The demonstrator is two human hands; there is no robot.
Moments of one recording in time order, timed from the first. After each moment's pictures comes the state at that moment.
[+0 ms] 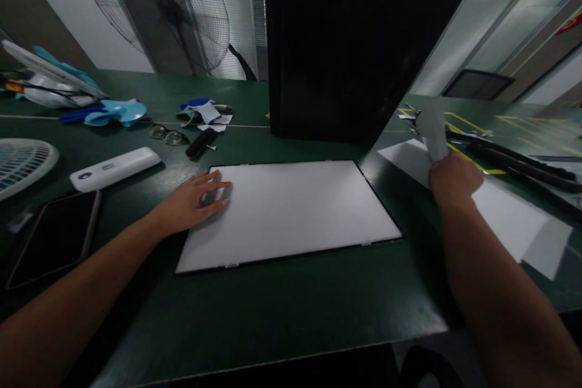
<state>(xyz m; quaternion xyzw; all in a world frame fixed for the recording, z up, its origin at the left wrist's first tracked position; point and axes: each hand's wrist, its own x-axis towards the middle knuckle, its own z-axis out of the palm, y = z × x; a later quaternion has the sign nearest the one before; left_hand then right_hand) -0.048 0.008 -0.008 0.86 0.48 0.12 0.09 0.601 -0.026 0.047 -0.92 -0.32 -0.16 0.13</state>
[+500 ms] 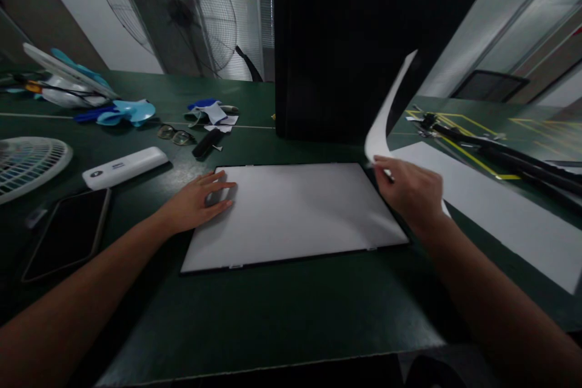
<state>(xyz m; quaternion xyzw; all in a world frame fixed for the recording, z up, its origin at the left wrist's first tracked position) -0.047 0.006 -0.004 0.86 0.48 0.12 0.10 0.459 -0.067 0.063 -0.62 -0.72 -0.22 0.19</state>
